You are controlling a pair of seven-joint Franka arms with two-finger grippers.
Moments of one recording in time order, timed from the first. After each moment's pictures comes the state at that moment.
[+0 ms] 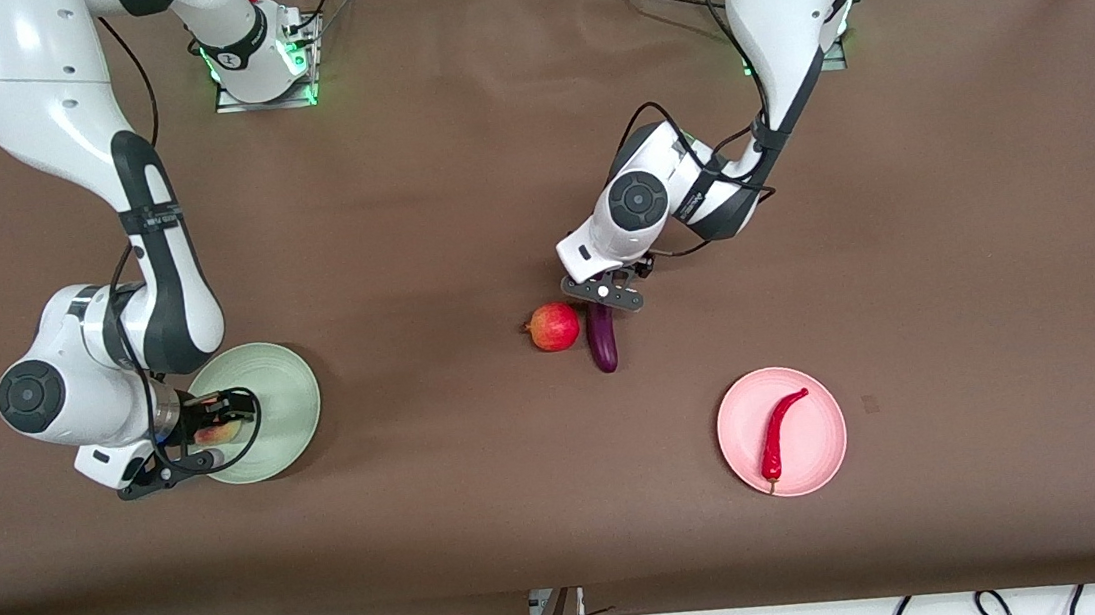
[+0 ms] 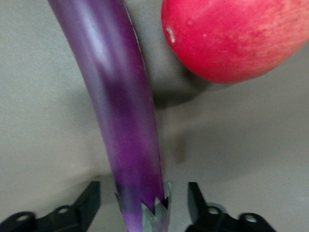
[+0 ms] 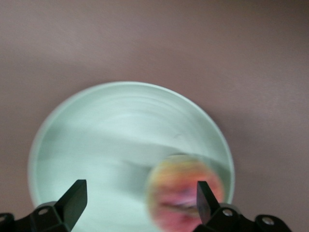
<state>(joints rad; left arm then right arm) -0.42 0.67 -0.29 -1.80 0.02 2.36 -0.35 0.28 0.71 -0.29 -1.47 0.23 2.11 -0.32</state>
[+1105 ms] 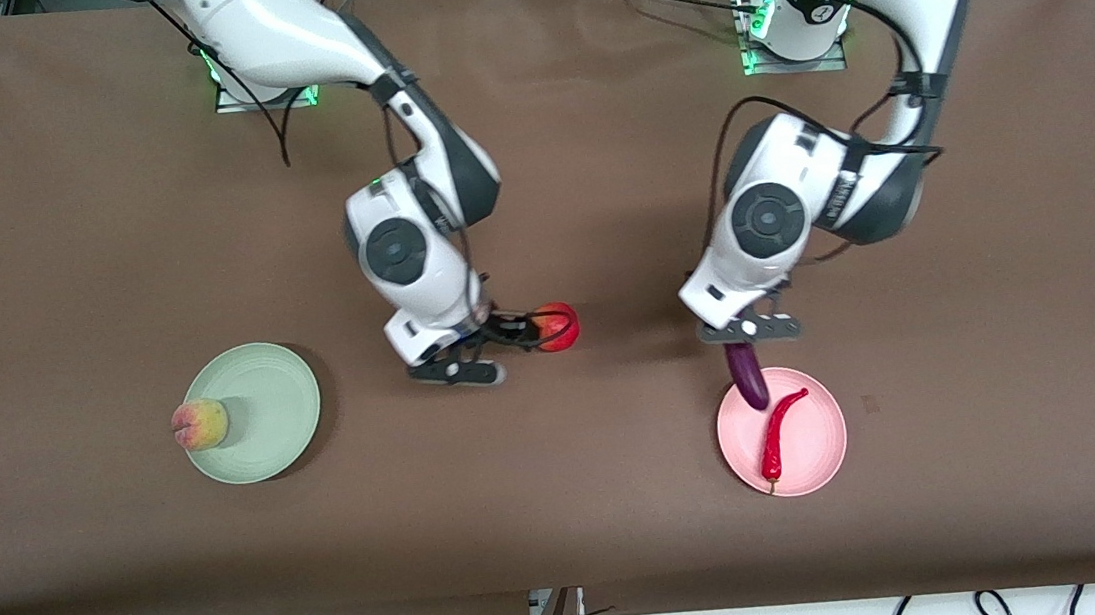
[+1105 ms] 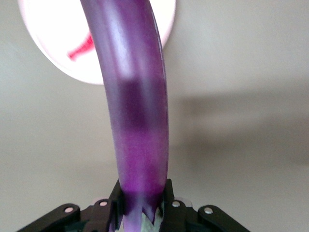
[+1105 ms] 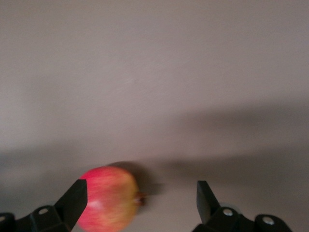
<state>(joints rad) -0.26 0.51 -0.17 -1.63 0.20 1.97 -0.40 0.74 0.77 -0.14 -1.42 0.28 2.34 0.66</state>
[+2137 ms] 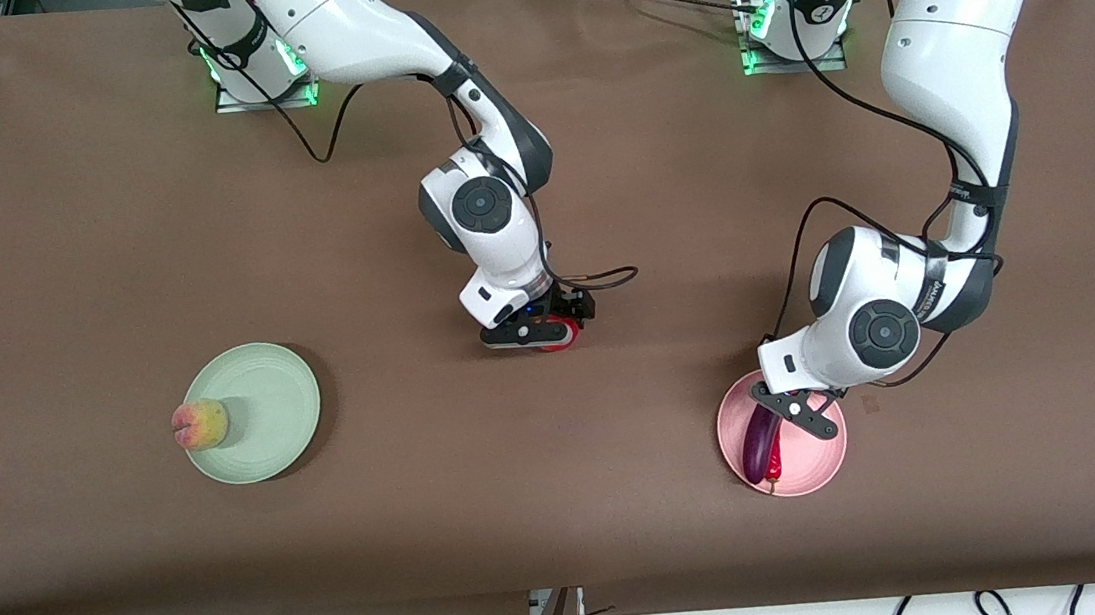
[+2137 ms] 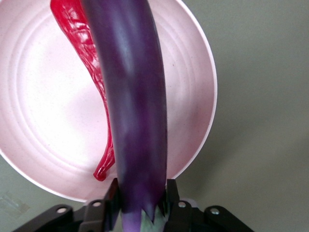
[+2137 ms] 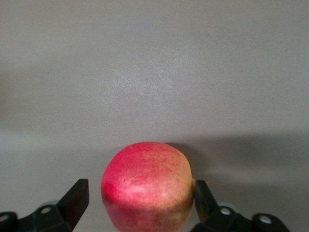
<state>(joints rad) -0.10 0.81 -0.17 -1.41 0.14 2.10 0.32 0.85 0.85 -0.14 -1.42 0.20 2.49 0.71</state>
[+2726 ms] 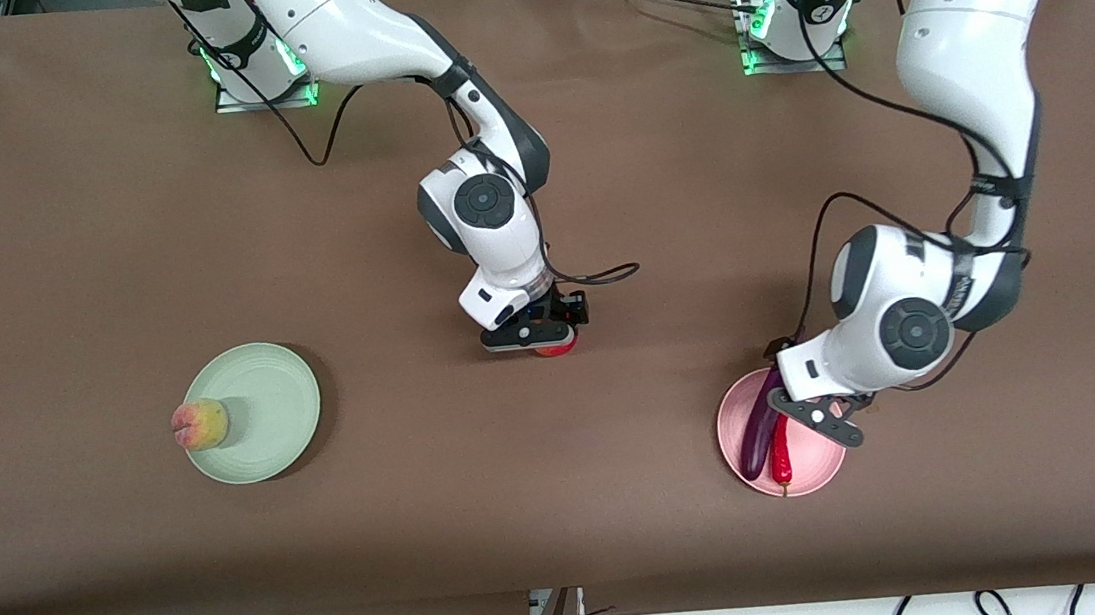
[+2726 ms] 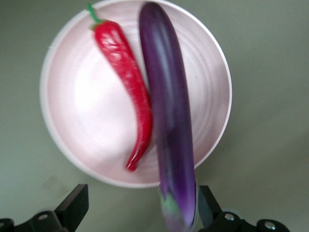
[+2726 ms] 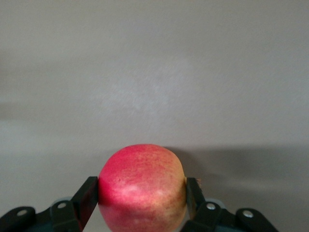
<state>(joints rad) -0.06 0.75 -0.17 -1.36 0.14 2.02 0.32 0.85 0.85 -0.17 -1.41 0.15 2.51 0.70</state>
